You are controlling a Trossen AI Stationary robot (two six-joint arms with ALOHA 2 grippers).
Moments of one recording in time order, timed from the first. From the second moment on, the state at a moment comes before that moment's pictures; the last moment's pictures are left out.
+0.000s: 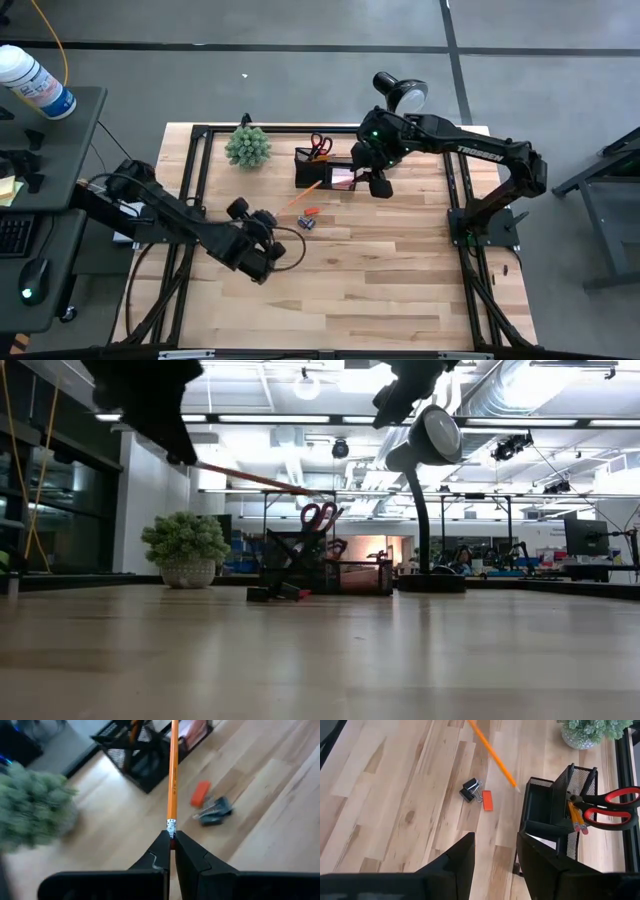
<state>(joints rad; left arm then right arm) -0.40 1.57 1.13 -1.09 -0.89 -1.13 -0.31 1.52 1.52 -0.93 -0.30 -0.36</state>
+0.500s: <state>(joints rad) -0.10 1.47 1.40 -1.24 -0.87 -0.12 -0.31 1.52 1.52 -0.98 -0.30 -0.34</state>
